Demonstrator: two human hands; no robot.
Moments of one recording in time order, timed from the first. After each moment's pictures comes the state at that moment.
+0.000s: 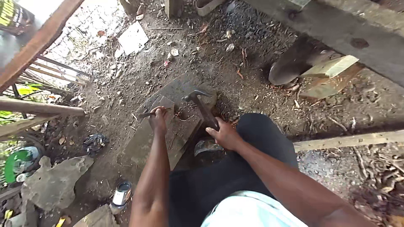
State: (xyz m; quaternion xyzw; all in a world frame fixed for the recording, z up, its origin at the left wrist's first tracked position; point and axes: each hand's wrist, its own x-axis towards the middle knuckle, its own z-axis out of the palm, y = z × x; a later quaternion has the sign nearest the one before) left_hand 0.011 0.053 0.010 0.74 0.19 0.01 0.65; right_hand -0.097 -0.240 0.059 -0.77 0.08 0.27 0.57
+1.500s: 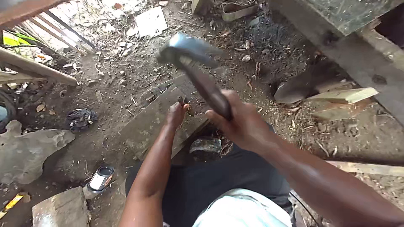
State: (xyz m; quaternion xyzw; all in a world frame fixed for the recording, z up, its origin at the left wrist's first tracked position) left_hand -0.002 0.037 0.046 0.94 -0.01 -0.12 0.32; right_hand -0.071 -0.203 0.230 -0.90 -0.20 -0.05 0.39
